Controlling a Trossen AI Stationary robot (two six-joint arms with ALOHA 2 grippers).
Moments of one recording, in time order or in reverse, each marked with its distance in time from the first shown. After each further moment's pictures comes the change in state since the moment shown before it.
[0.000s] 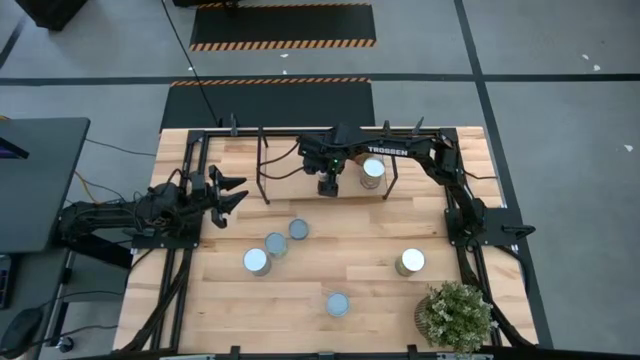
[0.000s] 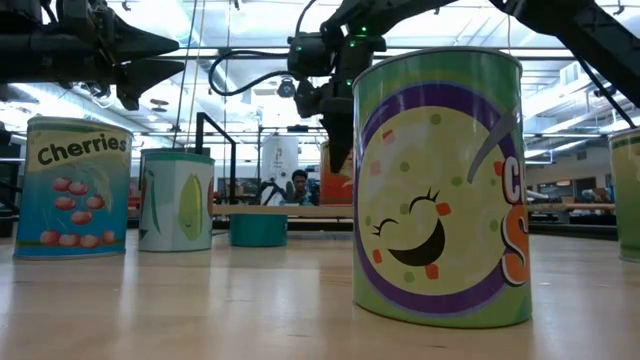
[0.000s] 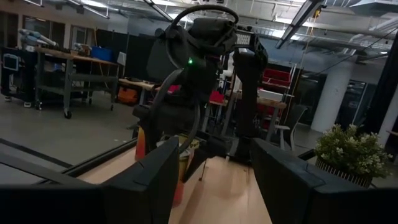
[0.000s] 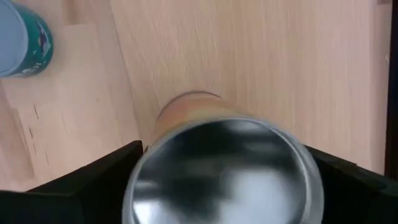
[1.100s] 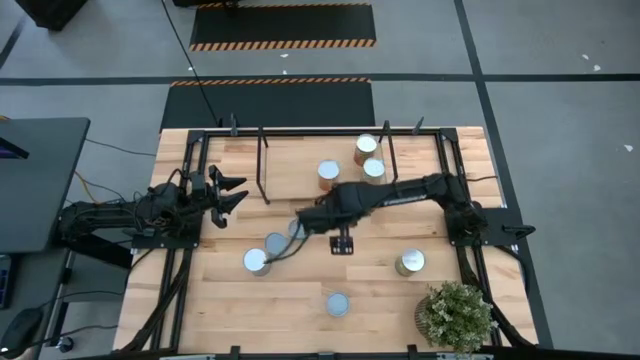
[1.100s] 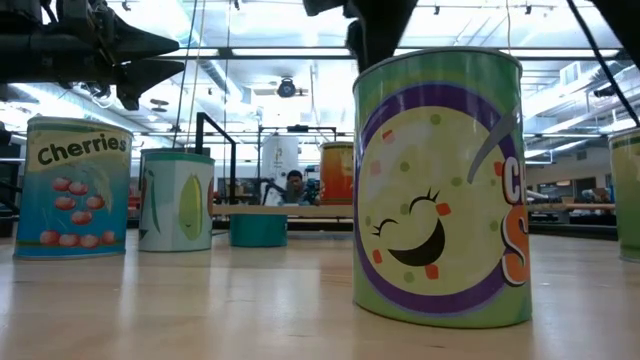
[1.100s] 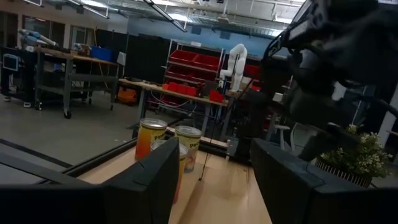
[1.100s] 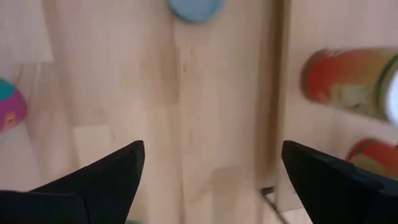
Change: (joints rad) left arm -0.001 0.000 0.000 0.000 0.000 0.001; right arm 0.450 -0.019 0.201 -0.383 0.137 0.336
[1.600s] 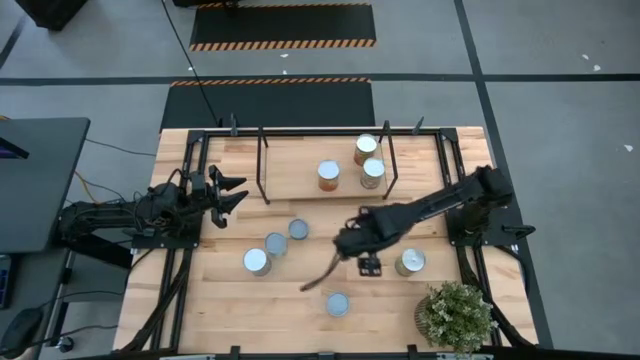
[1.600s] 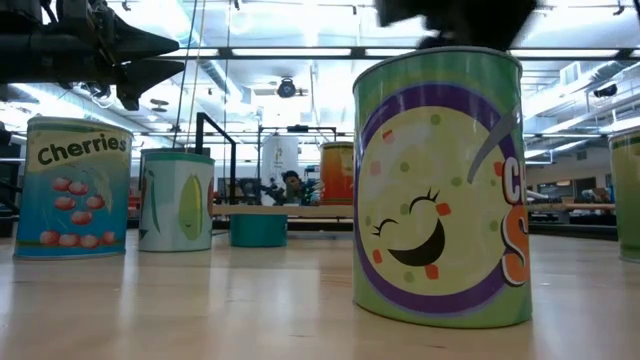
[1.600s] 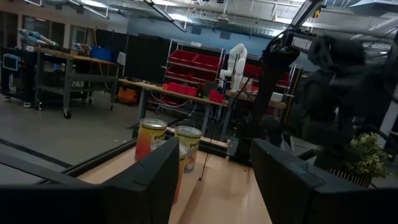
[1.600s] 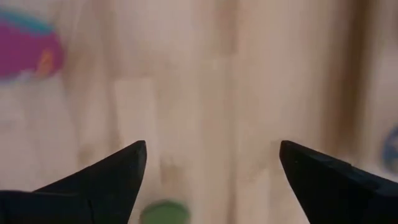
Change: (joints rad) left arm 0.000 0.000 0.000 0.000 0.000 0.000; right arm 0.139 -0.321 -0.639 0.354 -0.063 0.148
